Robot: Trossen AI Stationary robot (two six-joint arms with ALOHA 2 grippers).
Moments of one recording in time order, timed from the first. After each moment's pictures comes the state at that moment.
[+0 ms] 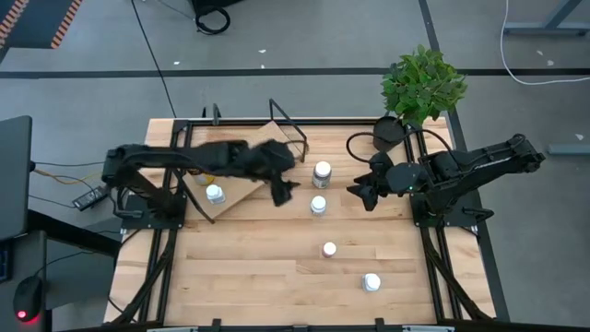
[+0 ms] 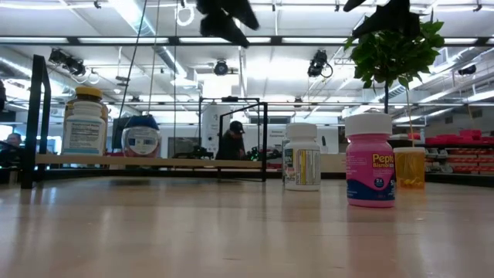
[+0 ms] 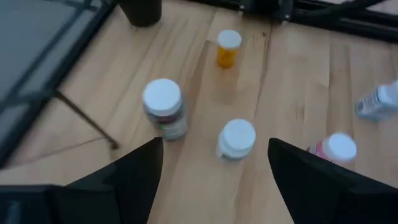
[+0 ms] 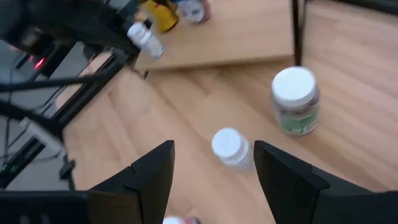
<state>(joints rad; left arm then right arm) 0.03 1.59 1.48 -0.62 -0.19 -0.20 0.25 1.00 1.02 -0.70 0.39 0.92</state>
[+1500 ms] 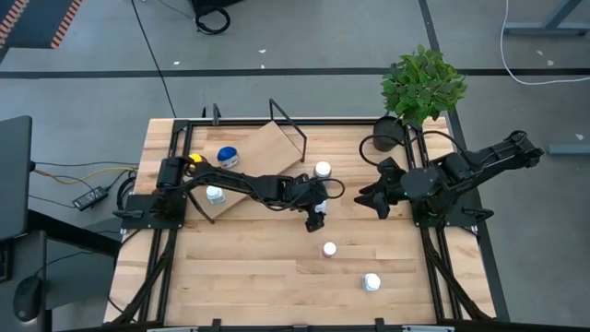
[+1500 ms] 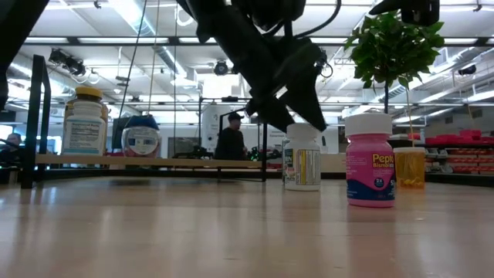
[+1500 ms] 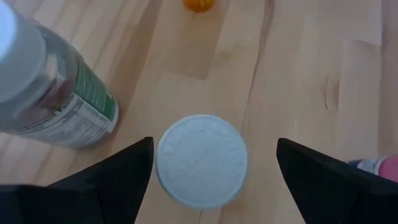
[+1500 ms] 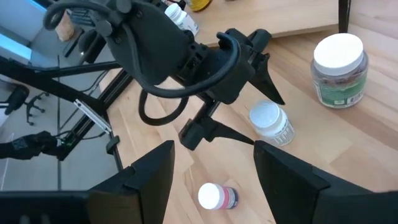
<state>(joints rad) -0.05 2.03 1.48 -0.29 -0.18 -0.28 0.36 0.94 1.02 -0.71 0.36 1.03</state>
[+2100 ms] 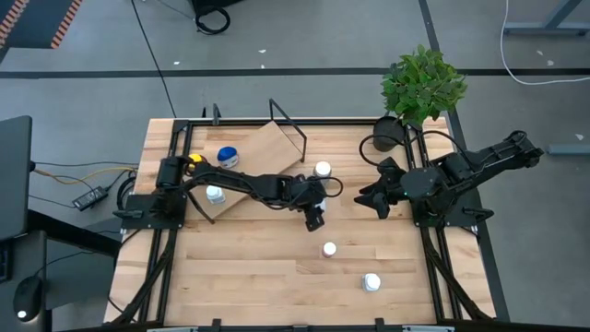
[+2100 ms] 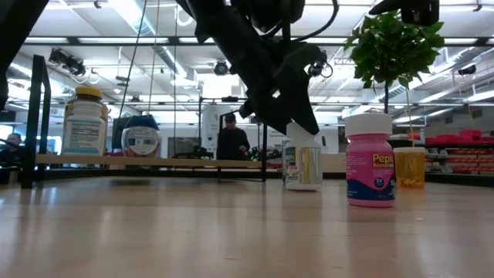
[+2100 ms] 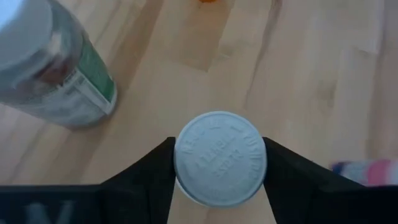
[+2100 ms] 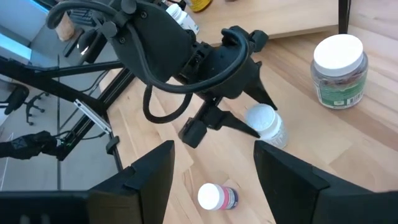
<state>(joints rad) -0.04 2.02 1.48 -0.33 -0.15 -0.38 0.36 0.94 1.02 -0.71 0.37 1.02</state>
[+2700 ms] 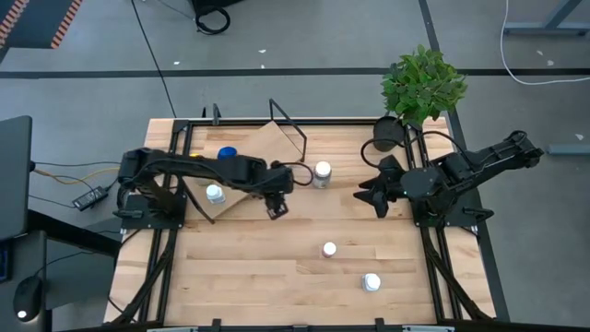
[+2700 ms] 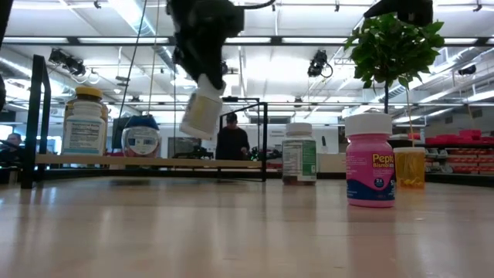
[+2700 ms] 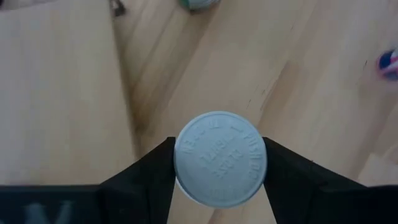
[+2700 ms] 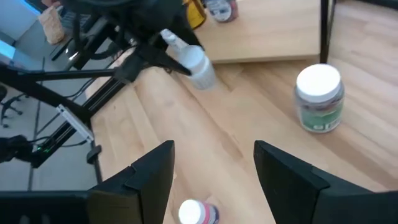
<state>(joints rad) -0.03 1.70 1.48 -0.99 -0.23 -0.44 0.36 0.94 1.02 -0.71 0.45 0.93</state>
